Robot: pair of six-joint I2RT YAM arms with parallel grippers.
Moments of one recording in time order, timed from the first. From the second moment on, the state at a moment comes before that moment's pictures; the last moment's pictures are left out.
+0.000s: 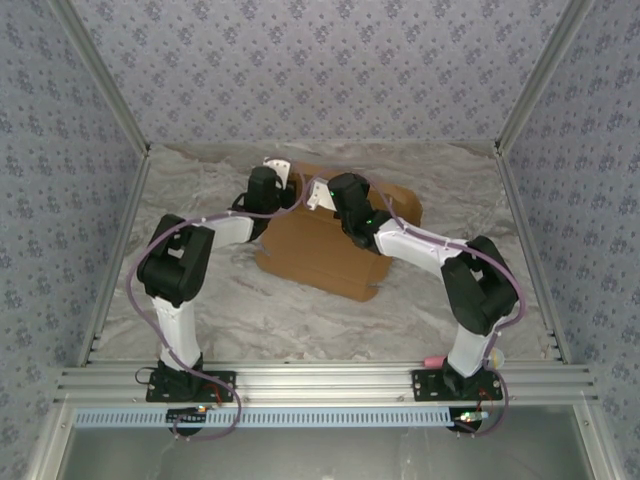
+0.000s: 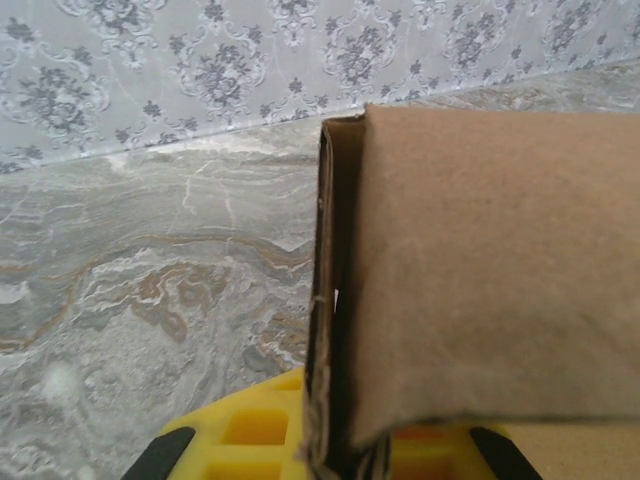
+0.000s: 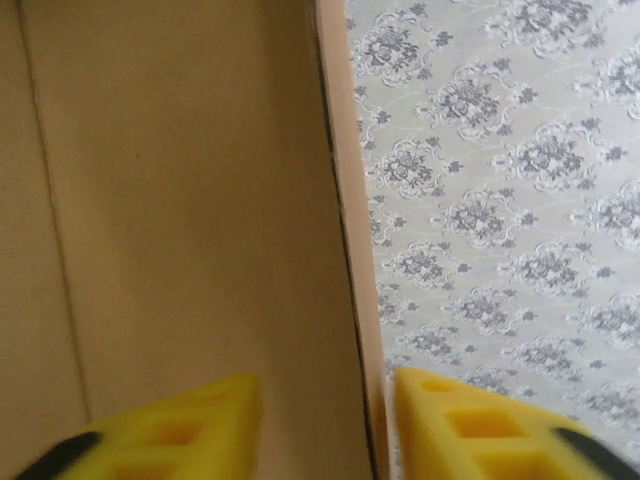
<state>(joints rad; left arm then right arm) -0.43 1.95 1.16 0.38 -0.06 -0.10 0.68 1.75 1.21 0.05 0.60 -1.03</state>
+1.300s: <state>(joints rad) -0.43 1.84 1.07 0.29 -0.24 -0.12 0.34 1.71 1.43 -0.52 -0.13 0.33</state>
